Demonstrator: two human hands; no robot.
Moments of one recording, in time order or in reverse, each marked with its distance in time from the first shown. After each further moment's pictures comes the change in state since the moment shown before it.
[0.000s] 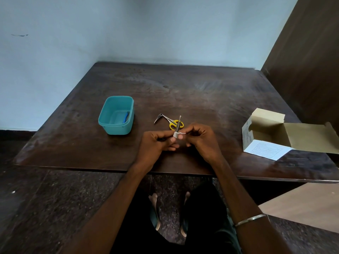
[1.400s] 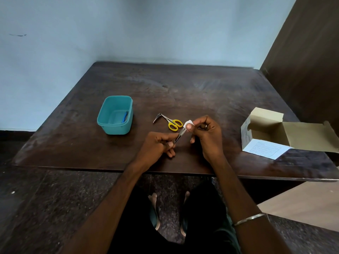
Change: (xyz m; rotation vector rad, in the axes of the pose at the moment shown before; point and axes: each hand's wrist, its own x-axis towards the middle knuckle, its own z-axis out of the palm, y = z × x) left_hand 0.005 -0.005 -0.005 0.187 -0.128 -0.025; right_hand 0.007 0.008 -0.008 0.200 0.257 -0.021
